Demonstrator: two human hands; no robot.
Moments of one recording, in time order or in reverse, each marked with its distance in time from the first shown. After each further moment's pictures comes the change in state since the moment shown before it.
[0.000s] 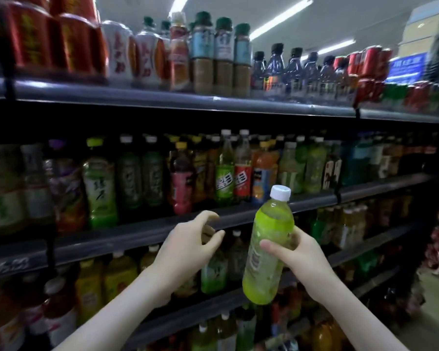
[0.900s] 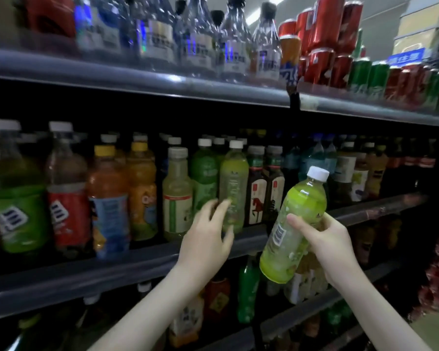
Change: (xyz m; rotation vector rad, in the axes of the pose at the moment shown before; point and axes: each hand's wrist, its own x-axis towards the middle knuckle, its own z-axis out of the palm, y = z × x) left_hand 0.313 0.116 0.361 0.181 0.274 0.113; right_hand 0.300 0.129 -0.349 0.069 0.242 -0.125
